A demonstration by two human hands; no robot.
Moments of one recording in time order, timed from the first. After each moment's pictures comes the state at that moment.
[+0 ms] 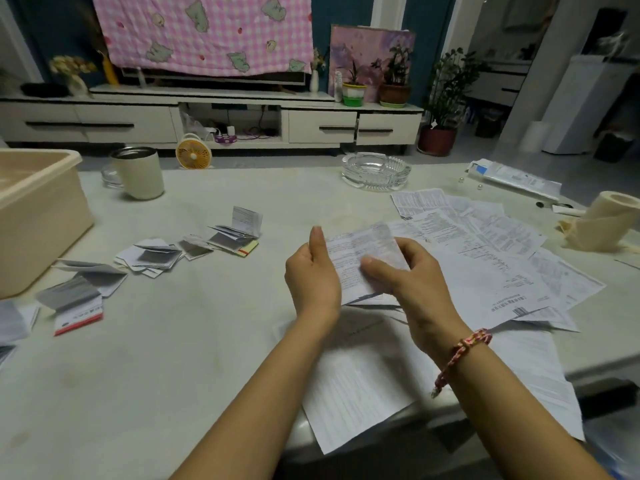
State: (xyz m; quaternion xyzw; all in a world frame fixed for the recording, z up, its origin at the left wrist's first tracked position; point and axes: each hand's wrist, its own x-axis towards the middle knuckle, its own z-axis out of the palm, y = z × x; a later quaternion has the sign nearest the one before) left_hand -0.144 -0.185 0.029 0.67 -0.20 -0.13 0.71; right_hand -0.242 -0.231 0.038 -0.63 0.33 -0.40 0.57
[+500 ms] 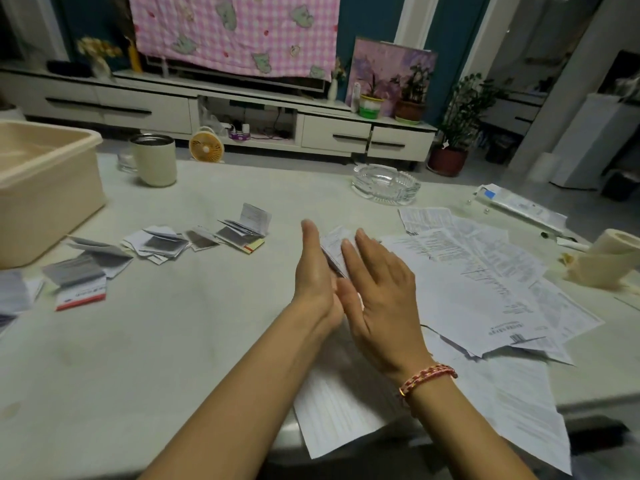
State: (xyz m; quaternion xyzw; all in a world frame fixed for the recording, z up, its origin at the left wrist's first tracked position) left_hand -0.142 -0.181 0.045 0.36 -0.07 -0.47 0.80; right_hand -0.224 -0.228 0.004 -0.89 0.20 -0.40 -0.02
